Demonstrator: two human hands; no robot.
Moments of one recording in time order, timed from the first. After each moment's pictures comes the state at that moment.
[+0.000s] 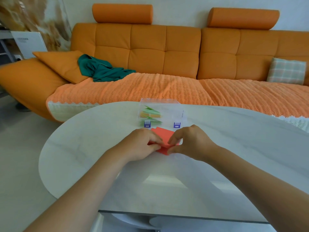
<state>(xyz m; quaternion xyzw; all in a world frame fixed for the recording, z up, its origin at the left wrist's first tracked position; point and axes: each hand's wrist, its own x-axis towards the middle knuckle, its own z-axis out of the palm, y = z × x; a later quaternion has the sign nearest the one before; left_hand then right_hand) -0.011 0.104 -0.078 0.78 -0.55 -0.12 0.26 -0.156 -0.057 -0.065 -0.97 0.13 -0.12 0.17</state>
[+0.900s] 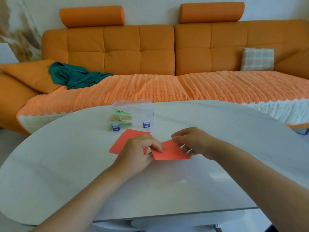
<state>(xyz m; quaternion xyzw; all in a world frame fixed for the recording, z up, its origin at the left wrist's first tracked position) -0.099 0.050 -0.095 0.65 -0.60 -0.02 0.46 -0.242 -0.119 -0.053 -0.76 0.35 -0.03 0.54</state>
